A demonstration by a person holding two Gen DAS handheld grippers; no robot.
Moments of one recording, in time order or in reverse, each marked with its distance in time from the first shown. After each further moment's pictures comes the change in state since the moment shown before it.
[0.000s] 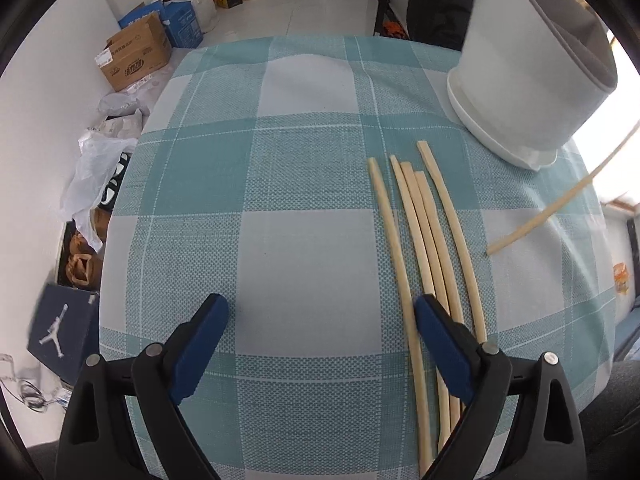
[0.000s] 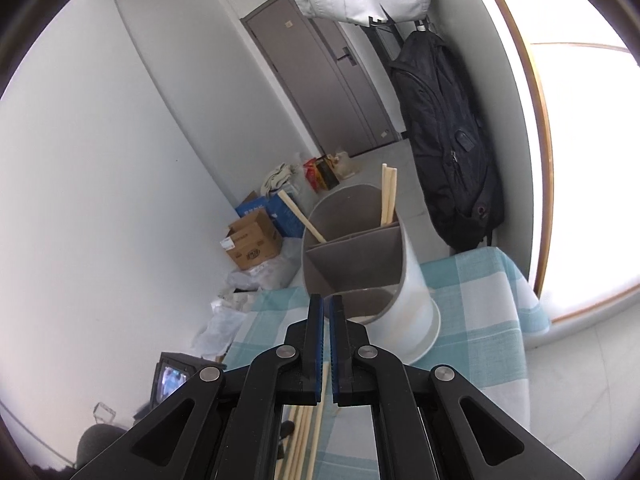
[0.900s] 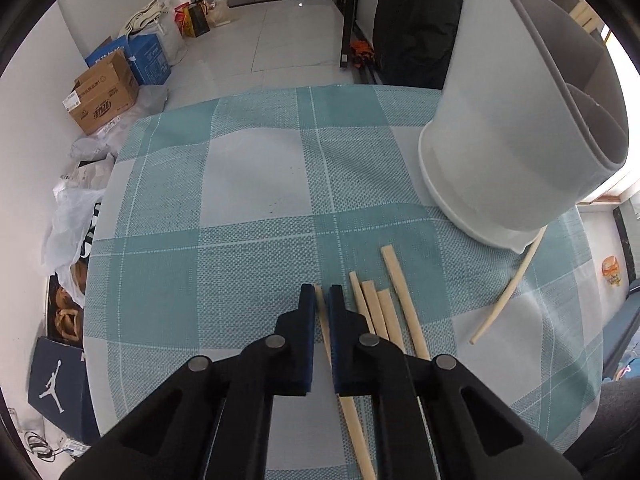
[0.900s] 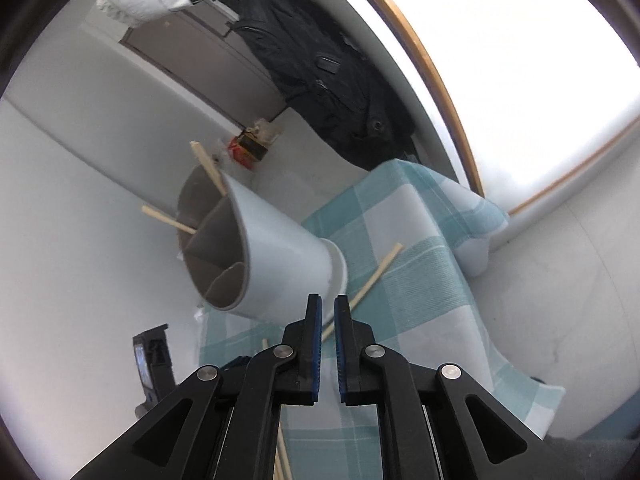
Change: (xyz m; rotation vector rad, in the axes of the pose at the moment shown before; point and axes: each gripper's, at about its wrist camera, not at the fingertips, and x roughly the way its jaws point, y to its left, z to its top) left arm 0.008 -0.005 0.042 0.073 -0.070 -0.083; right arm 0.019 -0.112 -0.017 0.424 0.202 -0.149
